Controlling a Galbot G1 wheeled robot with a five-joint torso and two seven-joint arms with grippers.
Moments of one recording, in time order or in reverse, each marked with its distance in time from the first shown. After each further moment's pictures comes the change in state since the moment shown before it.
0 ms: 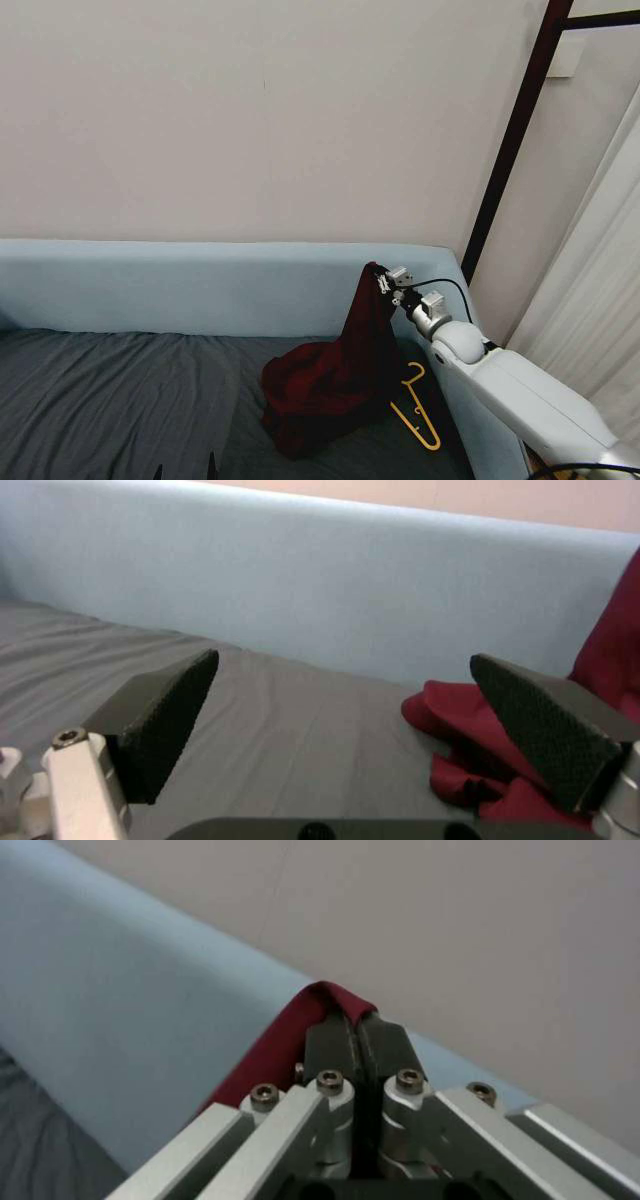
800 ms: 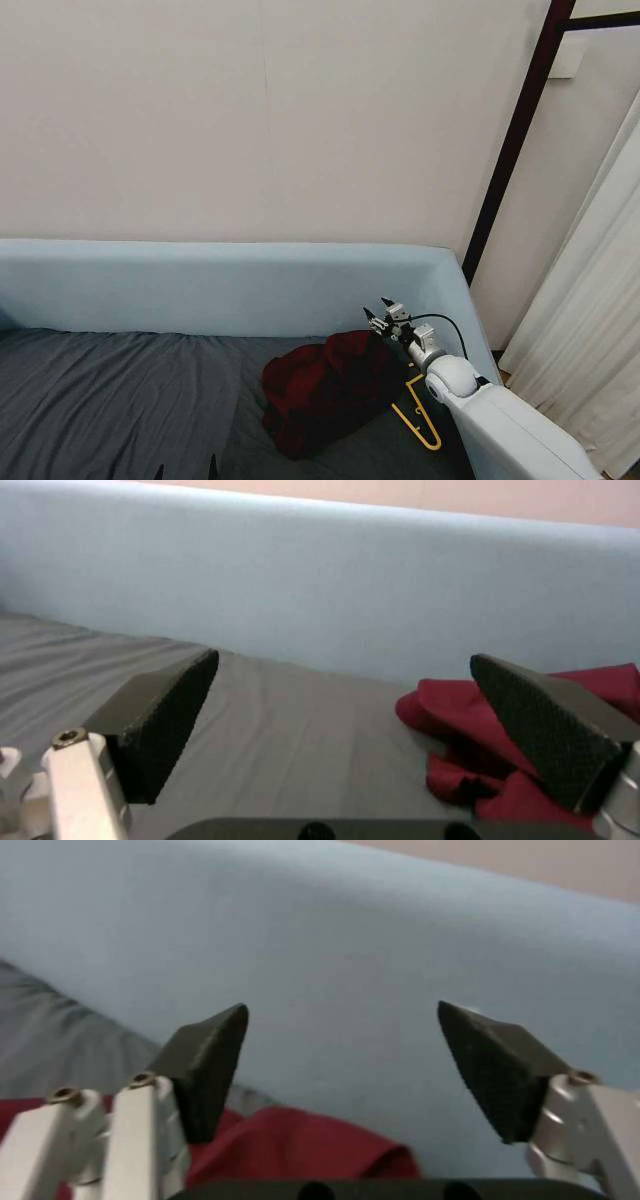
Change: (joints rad) left arm -0.005 0.036 0.004 0.006 0.001 0.001 0.000; right arm -0.264 -0.091 0.097 0.290 0.158 -0.224 0.088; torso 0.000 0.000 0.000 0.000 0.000
